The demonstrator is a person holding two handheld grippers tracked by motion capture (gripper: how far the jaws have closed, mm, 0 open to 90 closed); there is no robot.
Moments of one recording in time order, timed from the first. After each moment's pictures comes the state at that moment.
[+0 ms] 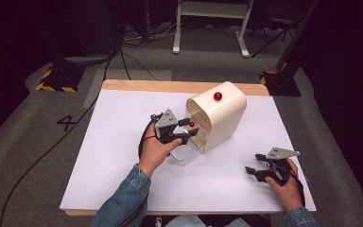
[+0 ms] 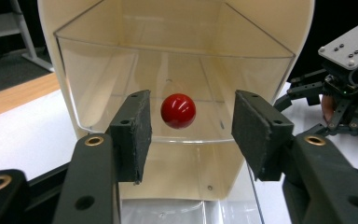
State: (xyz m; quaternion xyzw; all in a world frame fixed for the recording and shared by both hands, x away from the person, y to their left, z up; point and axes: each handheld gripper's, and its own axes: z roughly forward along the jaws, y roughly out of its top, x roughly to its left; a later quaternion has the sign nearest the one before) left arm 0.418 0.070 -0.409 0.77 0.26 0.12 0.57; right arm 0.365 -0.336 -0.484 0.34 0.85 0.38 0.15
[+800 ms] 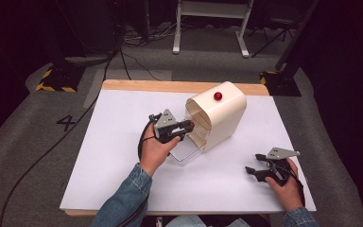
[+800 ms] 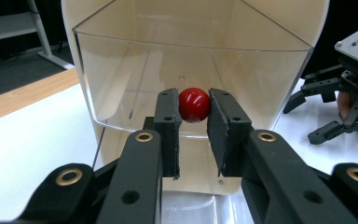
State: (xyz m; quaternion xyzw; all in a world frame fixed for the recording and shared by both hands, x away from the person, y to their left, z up) left arm 0.415 0.075 -0.407 0.77 0.27 0.14 0.56; right arm 0.365 -0.336 -0.484 0.34 0.85 0.38 0.15
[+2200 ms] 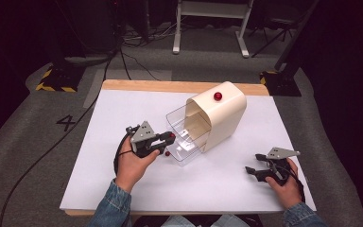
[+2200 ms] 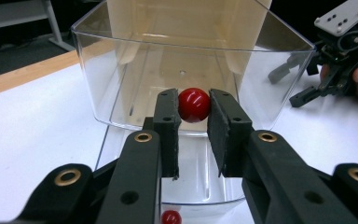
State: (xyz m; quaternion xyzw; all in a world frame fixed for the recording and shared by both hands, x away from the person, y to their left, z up) left arm 0.368 0.129 -0.404 0.78 0.29 0.14 0.54; right arm 0.366 -0.336 -0.484 0.34 0.85 0.38 0.15
